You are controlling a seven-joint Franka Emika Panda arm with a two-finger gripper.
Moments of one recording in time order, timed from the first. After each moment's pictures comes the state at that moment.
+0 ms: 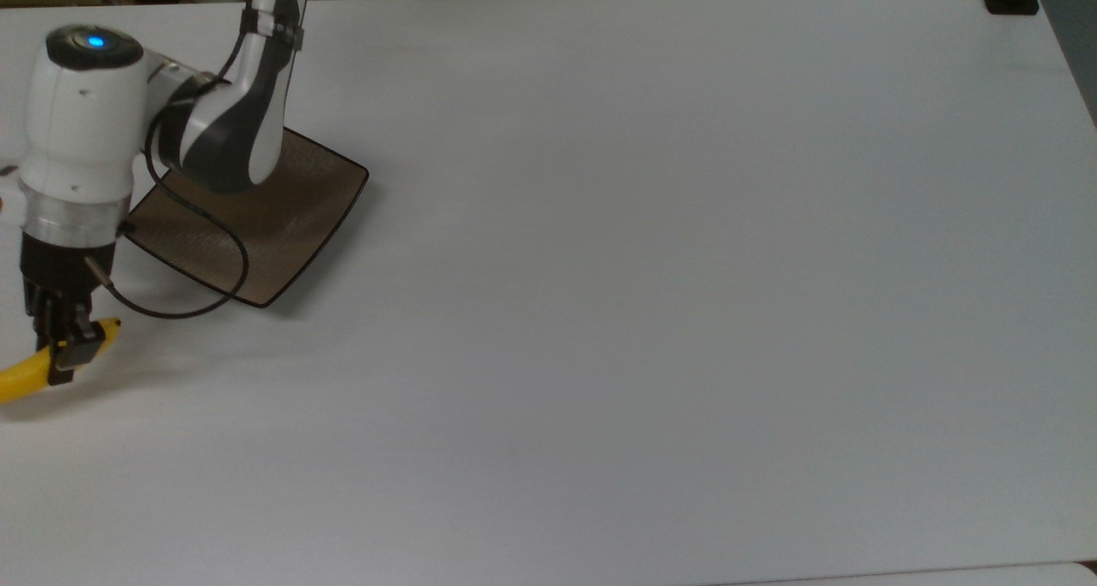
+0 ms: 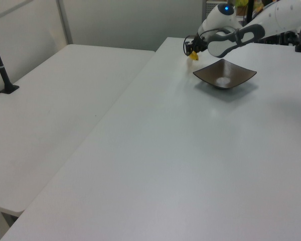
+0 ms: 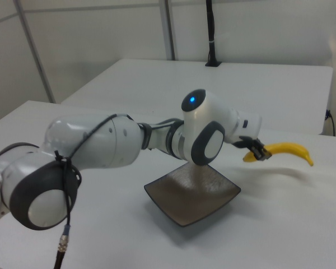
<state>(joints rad) -0.27 0.87 -0.12 -1.20 -0.12 2.78 0.58</state>
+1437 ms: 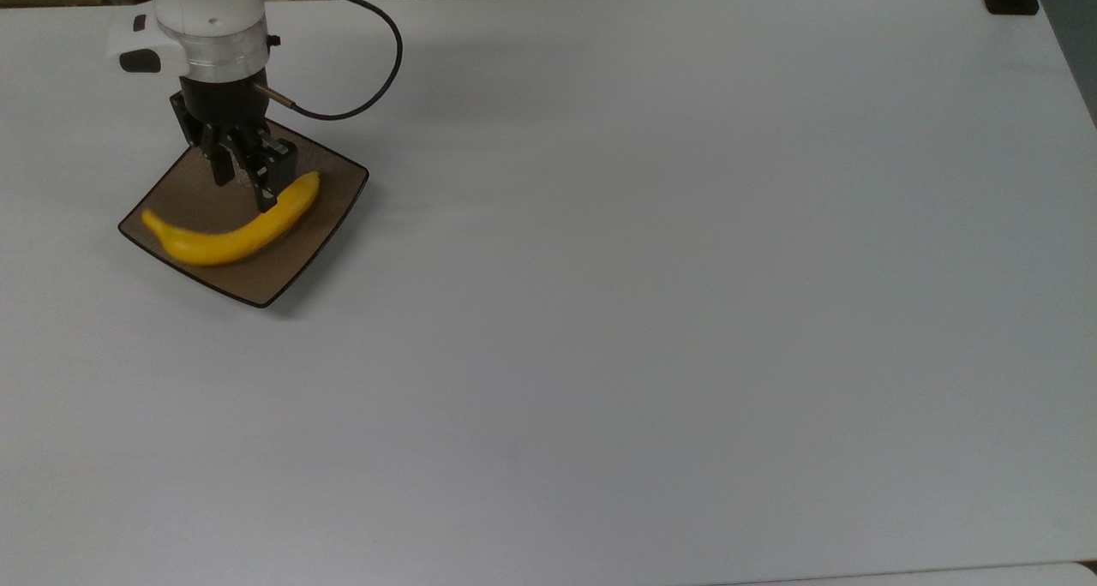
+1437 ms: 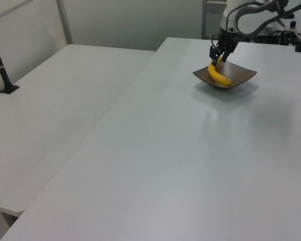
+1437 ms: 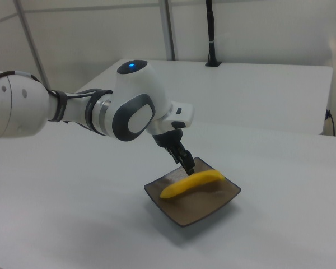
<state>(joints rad) -0.27 0.22 0.05 -1.90 -0.13 2.41 0.34</state>
